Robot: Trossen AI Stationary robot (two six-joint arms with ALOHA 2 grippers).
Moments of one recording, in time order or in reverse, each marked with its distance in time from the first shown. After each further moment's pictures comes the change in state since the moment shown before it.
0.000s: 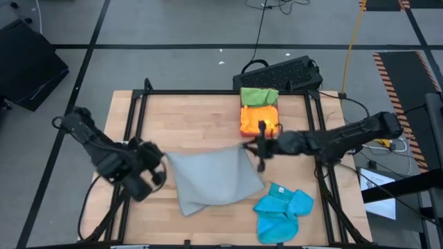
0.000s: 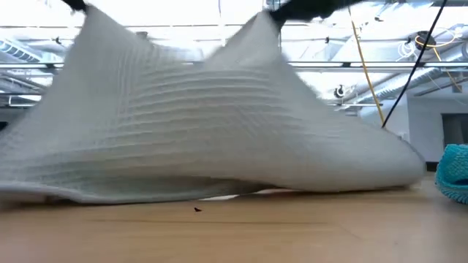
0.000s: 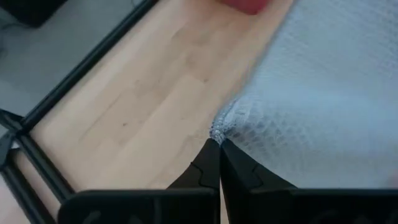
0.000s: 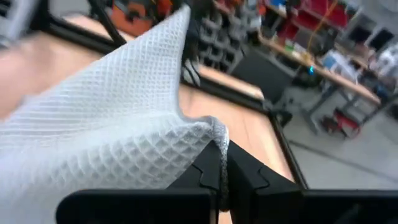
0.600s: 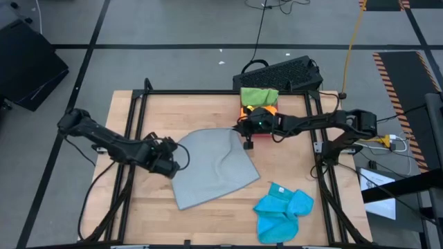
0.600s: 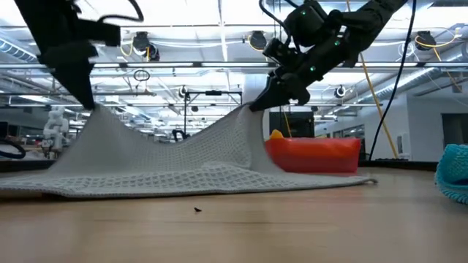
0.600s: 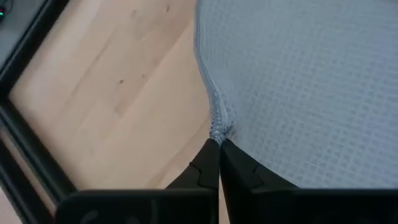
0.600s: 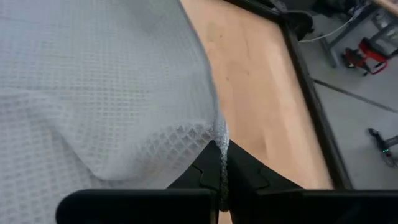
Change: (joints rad) left arm 0.342 -0.037 -0.471 0.451 0.180 0.349; right arm -0.387 0.322 -0.001 0.071 -0.286 -0.114
